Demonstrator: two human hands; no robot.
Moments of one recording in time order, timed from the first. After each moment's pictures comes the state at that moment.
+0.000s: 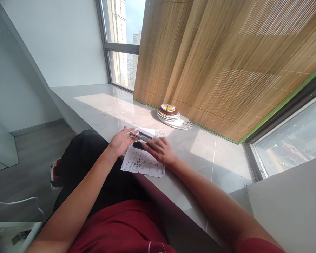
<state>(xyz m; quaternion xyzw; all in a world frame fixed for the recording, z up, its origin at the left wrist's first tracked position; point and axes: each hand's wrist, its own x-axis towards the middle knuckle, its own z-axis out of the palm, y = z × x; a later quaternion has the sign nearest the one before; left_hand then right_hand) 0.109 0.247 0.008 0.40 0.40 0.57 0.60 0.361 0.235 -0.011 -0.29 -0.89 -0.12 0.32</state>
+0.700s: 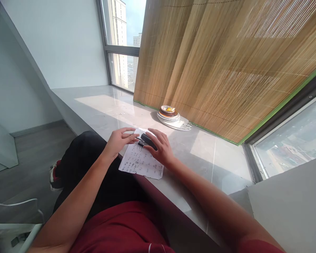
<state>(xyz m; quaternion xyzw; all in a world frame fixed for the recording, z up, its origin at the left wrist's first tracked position) 0.101 0.215 0.037 0.55 0.41 0.54 0.49 0.339 0.232 -0.001 -0.35 -0.83 -0.05 0.44</state>
